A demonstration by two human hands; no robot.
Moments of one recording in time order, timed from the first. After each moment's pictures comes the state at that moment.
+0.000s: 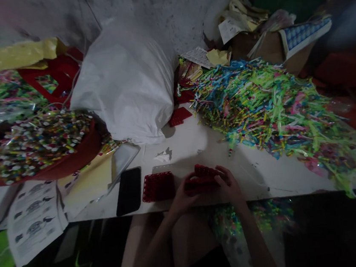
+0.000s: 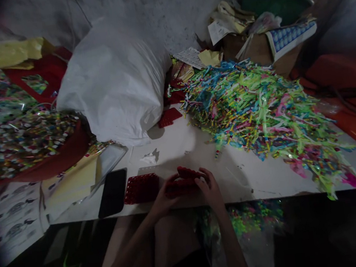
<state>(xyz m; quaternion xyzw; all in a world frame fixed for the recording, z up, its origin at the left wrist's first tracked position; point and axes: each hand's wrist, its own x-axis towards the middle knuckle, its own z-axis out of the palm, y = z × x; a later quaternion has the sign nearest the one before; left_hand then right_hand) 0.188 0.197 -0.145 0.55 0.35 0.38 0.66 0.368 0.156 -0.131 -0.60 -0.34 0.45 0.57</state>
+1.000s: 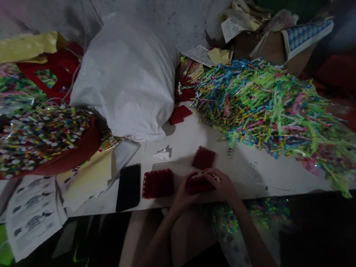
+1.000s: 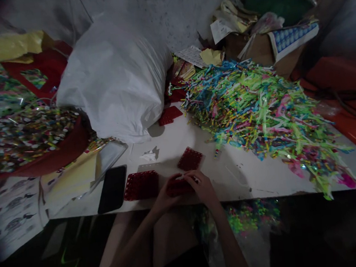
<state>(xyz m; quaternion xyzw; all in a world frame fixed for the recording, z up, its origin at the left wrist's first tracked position) 0.193 0.192 -0.151 0.53 0.32 0.39 0.68 0.360 0.168 -0.108 -0.59 -0.51 0.41 0.47</state>
